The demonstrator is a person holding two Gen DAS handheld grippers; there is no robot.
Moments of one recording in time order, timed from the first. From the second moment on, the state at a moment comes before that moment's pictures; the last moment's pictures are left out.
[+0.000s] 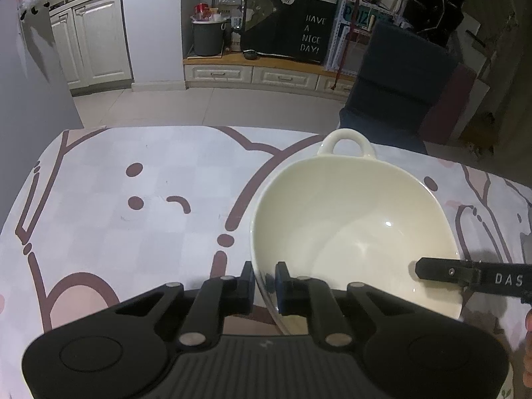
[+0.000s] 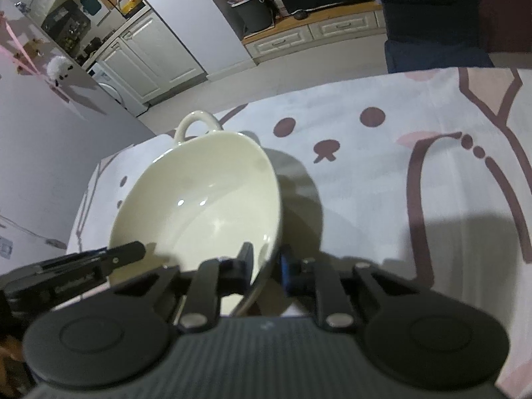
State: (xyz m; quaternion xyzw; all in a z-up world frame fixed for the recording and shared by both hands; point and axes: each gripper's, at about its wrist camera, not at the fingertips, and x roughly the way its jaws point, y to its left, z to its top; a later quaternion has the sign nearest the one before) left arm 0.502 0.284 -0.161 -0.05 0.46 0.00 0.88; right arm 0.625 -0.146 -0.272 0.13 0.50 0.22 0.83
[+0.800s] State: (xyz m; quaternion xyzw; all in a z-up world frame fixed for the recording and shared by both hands) left arm 0.494 0.264 -0.155 -0.01 0.45 0.03 0.89; right arm 0.611 -0.126 -0.261 0.04 0.47 0.21 0.85
